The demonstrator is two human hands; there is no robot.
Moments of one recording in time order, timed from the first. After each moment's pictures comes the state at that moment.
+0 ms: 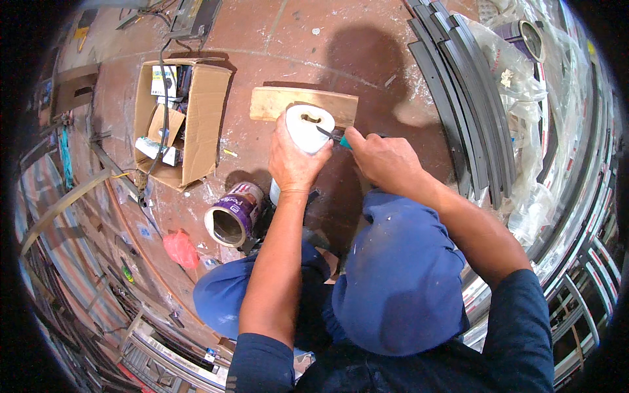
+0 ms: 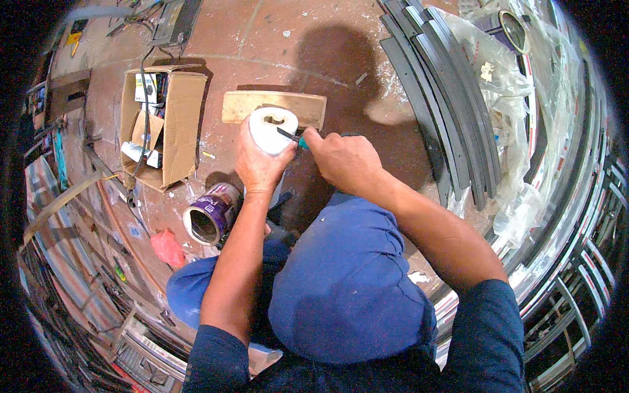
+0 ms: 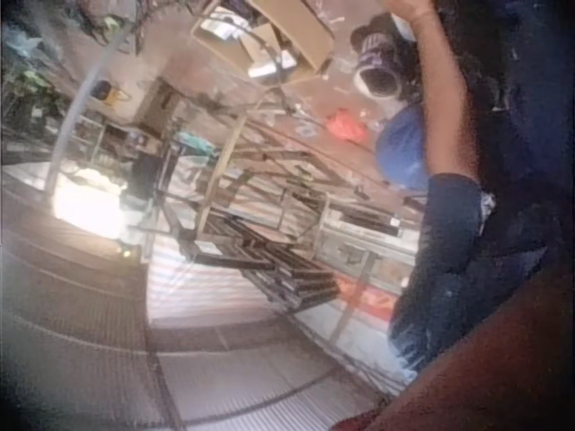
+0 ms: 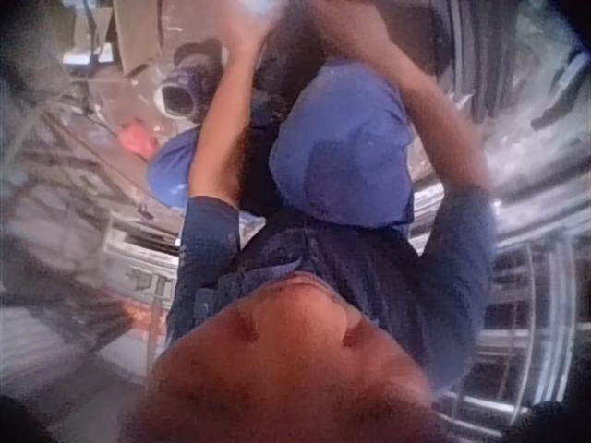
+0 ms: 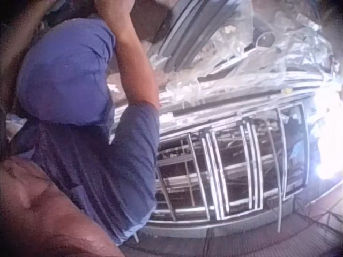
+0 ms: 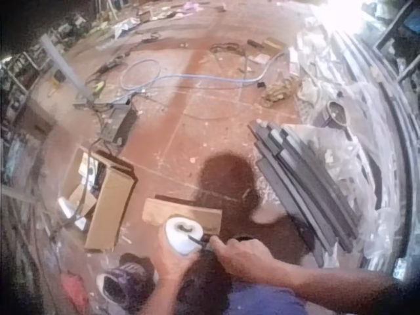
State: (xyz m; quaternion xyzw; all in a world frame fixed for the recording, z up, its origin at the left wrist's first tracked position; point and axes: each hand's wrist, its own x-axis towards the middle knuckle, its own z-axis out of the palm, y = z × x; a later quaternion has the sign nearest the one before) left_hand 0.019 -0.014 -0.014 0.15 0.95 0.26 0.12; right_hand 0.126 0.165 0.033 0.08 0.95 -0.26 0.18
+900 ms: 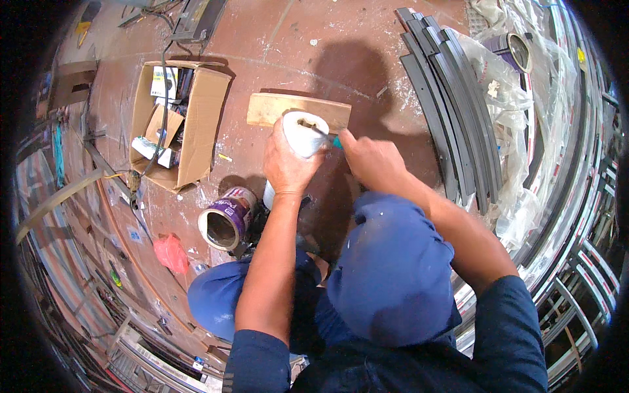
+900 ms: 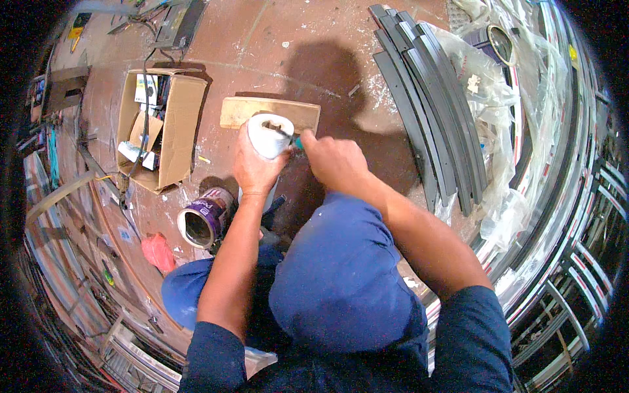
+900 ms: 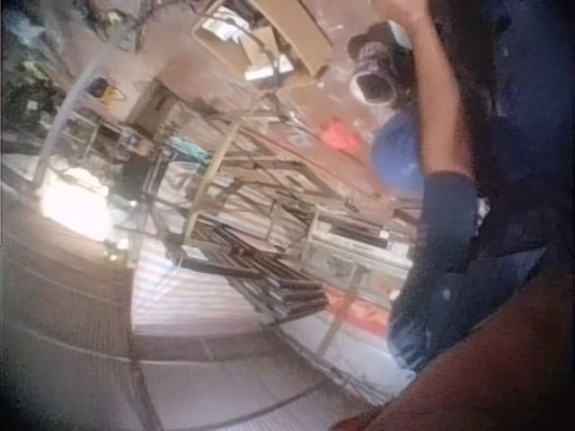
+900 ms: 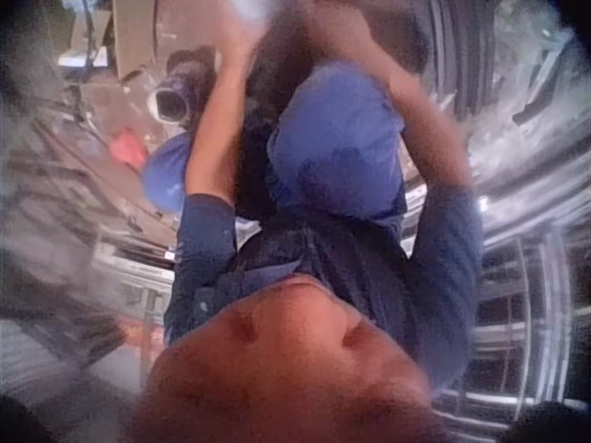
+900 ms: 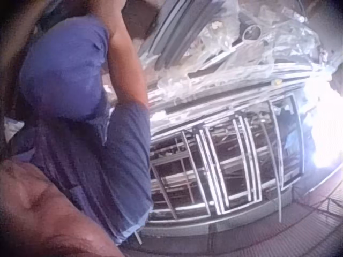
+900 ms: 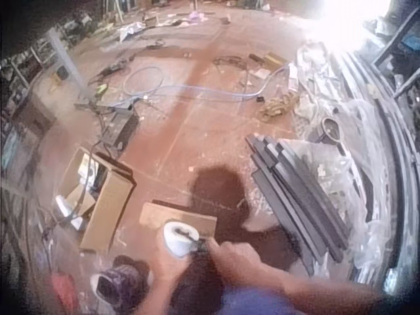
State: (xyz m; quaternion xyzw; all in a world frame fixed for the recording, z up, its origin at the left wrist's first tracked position) left_hand 0.015 -0.014 -0.014 0.15 0.94 0.28 0.12; right_hand 0.114 0.159 0.031 0.12 0.94 -0.24 0.20
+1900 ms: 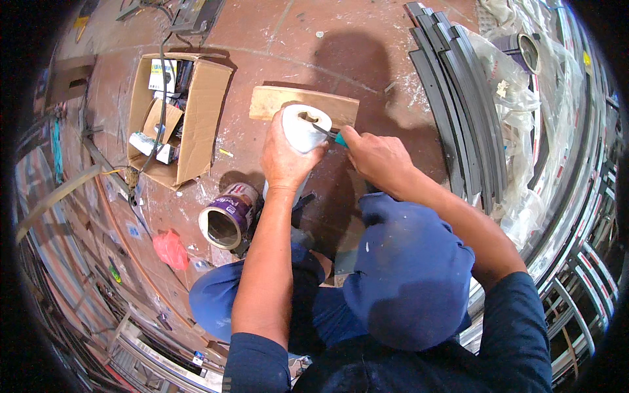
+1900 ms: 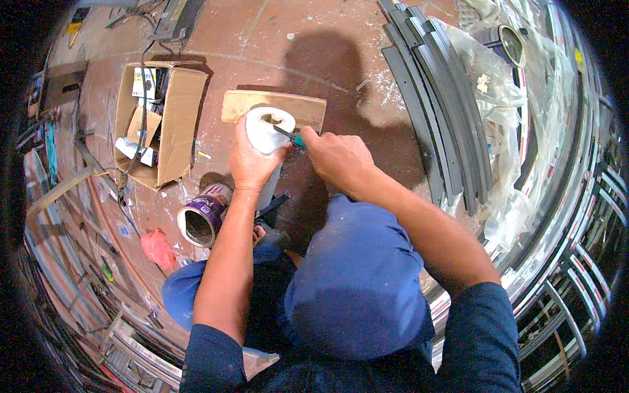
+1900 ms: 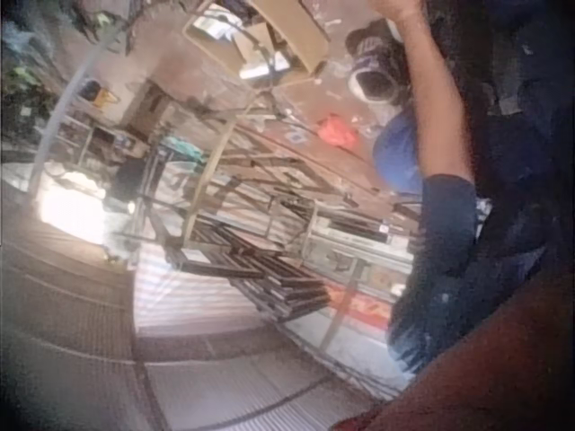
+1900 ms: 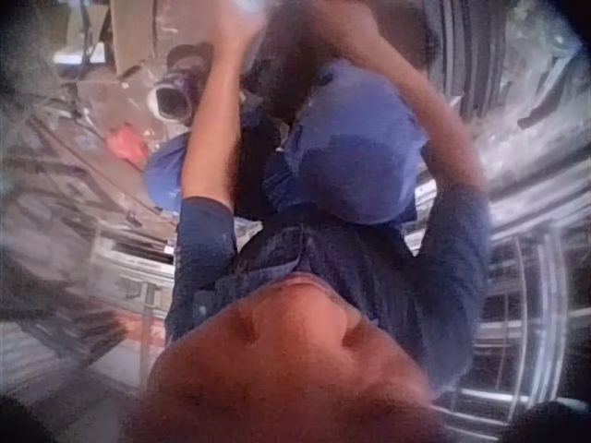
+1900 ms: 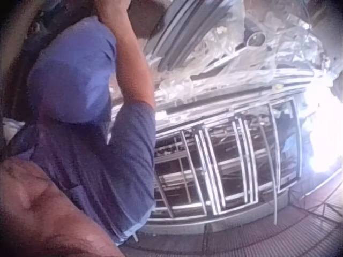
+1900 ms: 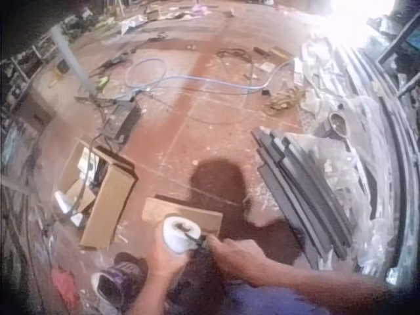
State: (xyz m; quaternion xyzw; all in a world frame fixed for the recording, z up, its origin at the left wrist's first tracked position) left_hand -0.004 -0.019 -0.001 0.16 0.91 0.33 0.18; right_hand 0.107 0.161 0.028 0.10 0.94 -0.27 0.21
